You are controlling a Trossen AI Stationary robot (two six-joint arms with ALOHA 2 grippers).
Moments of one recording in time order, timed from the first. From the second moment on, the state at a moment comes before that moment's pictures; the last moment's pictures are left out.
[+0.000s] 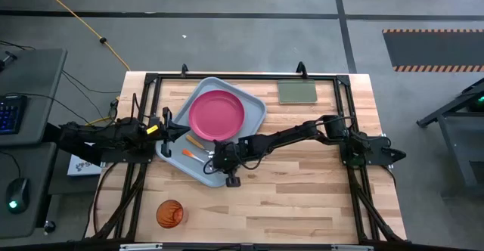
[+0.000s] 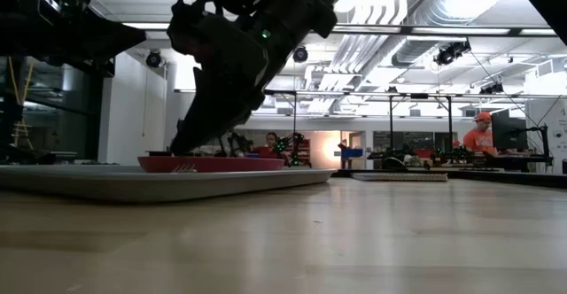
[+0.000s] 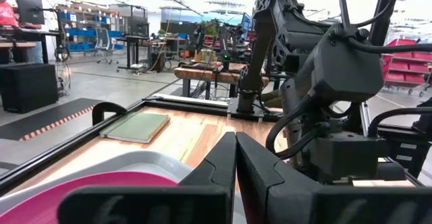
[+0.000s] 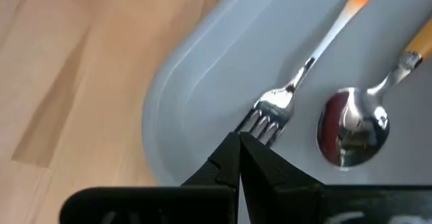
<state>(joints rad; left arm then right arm) -0.08 0.02 0.01 0.10 -0.22 -0.06 0.14 2.25 1.72 -0.37 -0.12 -0.01</state>
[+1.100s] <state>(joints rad) -0.08 0.02 0.01 0.10 -0.22 -0.06 0.14 2.27 1.72 -0.39 -0.19 -0.17</state>
